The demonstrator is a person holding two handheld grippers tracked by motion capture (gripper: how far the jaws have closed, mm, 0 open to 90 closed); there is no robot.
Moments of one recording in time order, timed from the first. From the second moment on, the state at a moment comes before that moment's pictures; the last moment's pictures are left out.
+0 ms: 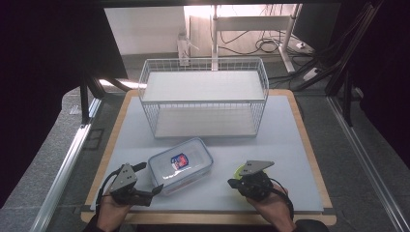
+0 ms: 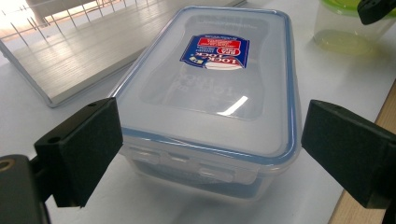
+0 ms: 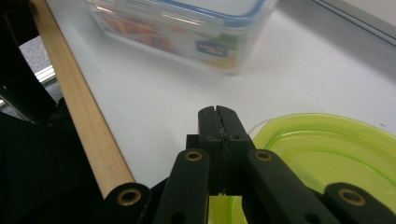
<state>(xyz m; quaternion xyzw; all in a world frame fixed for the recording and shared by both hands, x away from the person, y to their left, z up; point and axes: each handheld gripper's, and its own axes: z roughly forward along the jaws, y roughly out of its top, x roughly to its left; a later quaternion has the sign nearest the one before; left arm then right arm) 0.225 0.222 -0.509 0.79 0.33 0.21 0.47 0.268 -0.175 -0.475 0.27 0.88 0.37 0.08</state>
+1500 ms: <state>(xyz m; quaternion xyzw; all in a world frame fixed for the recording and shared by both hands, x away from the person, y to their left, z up) 0.225 0.219 -0.509 0.80 0.33 0.22 0.46 0.298 -0.256 -0.471 0.37 0.84 0.37 0.13</state>
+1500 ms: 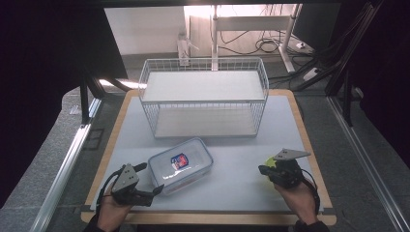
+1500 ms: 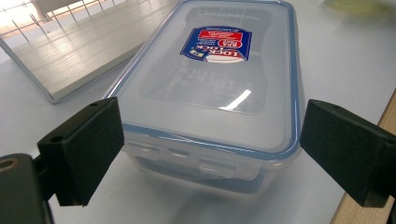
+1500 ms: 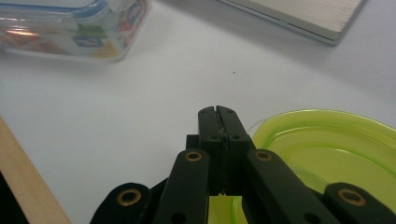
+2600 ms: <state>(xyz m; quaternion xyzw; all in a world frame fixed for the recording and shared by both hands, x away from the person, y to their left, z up) 0.241 0.247 -0.519 0.79 0.43 0.16 0.40 0.299 -0.240 -0.466 0.36 0.83 0.40 0.16</state>
